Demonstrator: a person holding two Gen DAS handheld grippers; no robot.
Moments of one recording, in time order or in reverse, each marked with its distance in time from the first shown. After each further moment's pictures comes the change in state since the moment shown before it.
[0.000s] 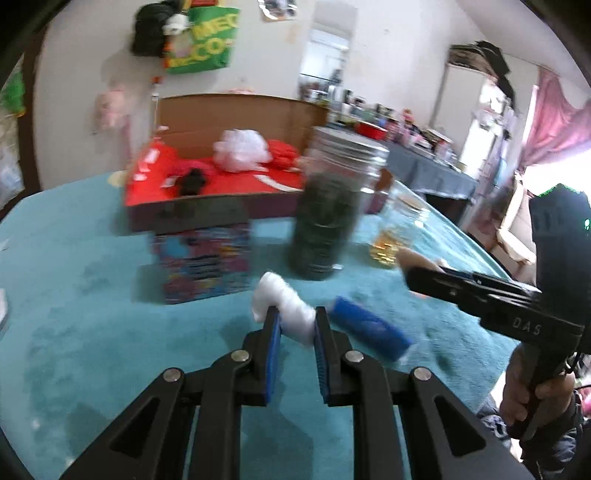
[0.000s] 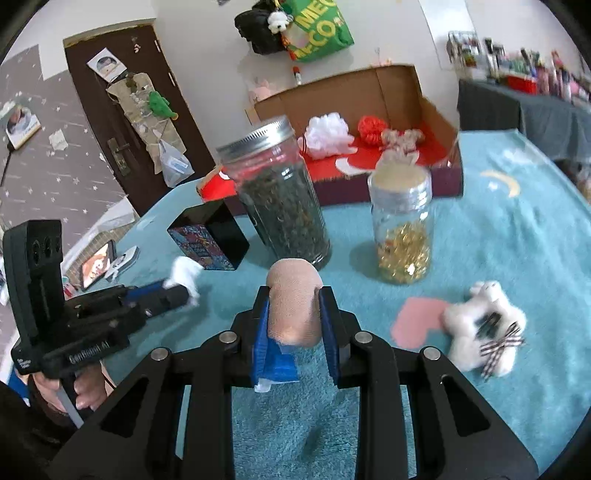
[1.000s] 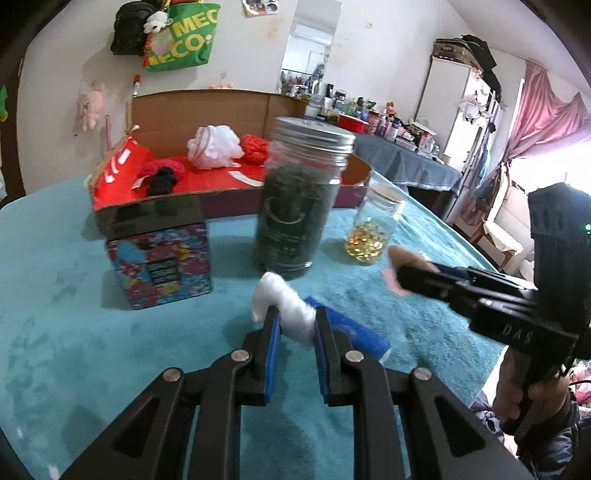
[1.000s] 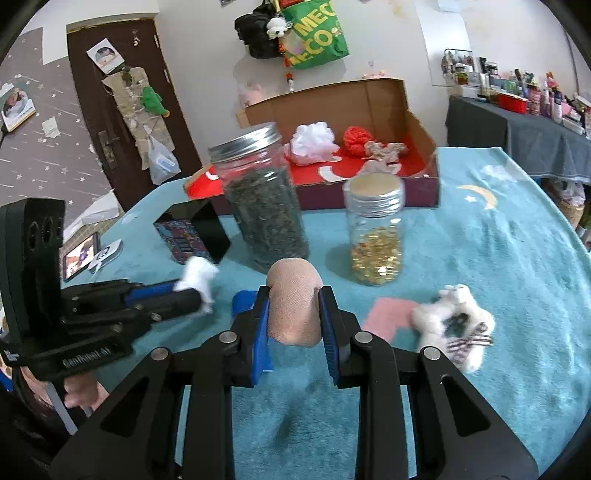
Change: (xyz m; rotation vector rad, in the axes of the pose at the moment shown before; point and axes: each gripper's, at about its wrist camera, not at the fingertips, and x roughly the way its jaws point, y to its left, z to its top) left arm 0.008 -0.008 0.000 0.014 0.013 -0.029; right arm -0.012 -0.009 -0.008 -0.038 -0.023 -0.075
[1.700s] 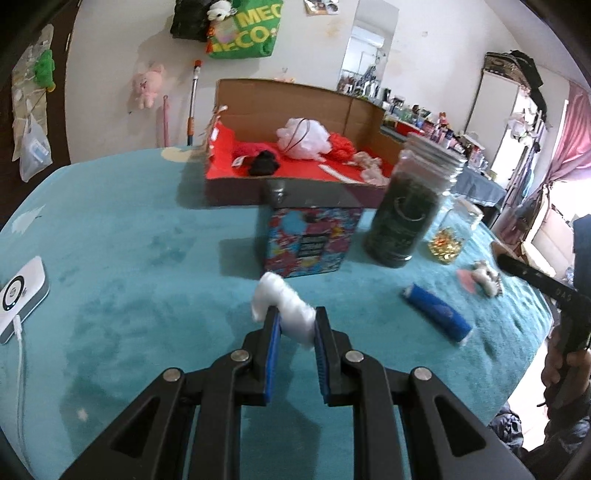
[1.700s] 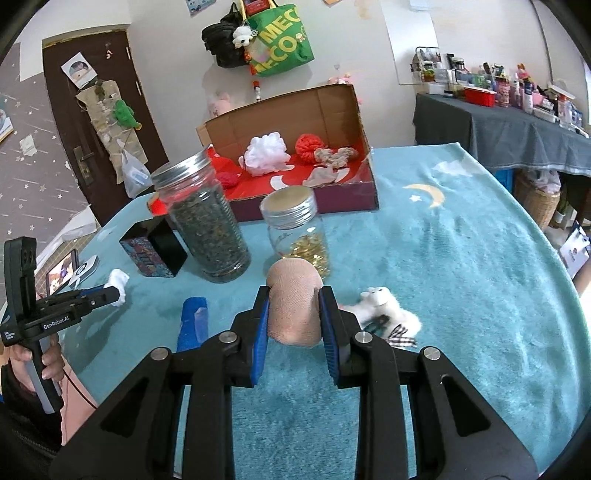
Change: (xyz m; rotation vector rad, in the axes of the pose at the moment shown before) left arm -0.031 0.077 -0.014 -0.116 0.022 0.158; right arm -0.021 -0.041 0.007 0.059 -0.012 -0.079
